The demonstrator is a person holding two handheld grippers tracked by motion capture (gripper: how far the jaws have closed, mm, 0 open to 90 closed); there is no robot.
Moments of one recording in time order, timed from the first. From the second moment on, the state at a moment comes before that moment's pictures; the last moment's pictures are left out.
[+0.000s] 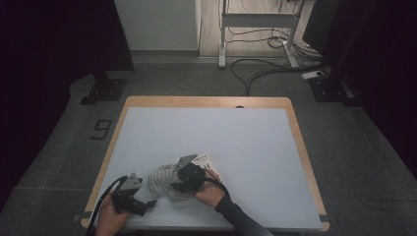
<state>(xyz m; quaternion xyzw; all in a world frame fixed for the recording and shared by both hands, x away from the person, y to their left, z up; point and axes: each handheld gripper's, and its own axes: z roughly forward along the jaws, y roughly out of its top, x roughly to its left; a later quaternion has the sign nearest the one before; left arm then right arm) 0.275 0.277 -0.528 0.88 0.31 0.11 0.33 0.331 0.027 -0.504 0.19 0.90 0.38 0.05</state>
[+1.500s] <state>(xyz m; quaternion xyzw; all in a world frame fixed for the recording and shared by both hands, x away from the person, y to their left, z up) 0.275 0.277 -0.529 0.88 0.31 0.11 0.33 0.376 -0.092 -0.511 0.32 0.87 0.37 0.10</state>
